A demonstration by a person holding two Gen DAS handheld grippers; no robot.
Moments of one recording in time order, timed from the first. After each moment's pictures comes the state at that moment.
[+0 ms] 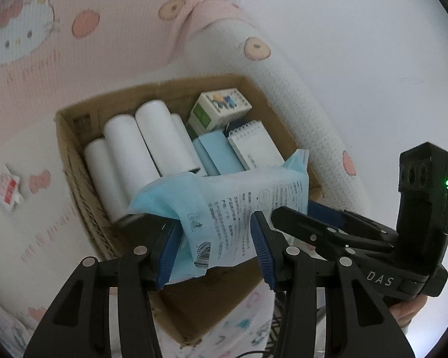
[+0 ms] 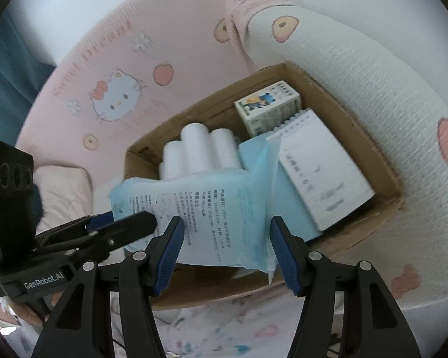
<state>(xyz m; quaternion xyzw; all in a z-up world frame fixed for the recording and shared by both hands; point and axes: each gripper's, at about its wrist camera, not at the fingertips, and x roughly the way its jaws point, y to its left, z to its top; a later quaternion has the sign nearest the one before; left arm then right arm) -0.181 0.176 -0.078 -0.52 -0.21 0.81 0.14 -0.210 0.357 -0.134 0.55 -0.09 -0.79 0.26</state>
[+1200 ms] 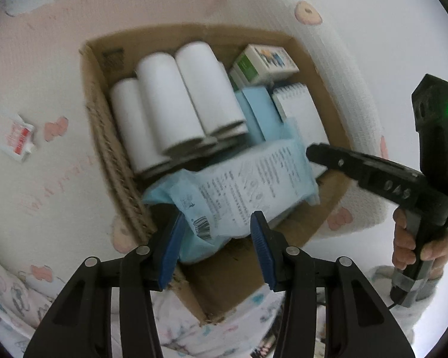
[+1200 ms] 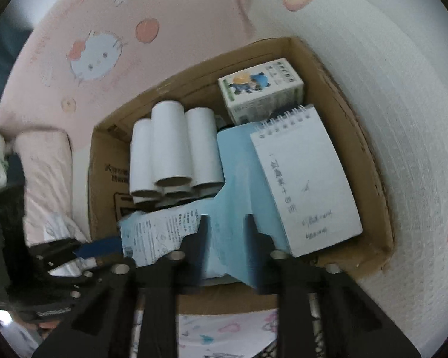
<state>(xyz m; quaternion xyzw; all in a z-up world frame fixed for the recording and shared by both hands) -0.184 0.147 -0.114 -0.61 -0.22 0.76 0.08 -0.265 0.334 -0.158 0.64 -0.03 -0.72 0.27</state>
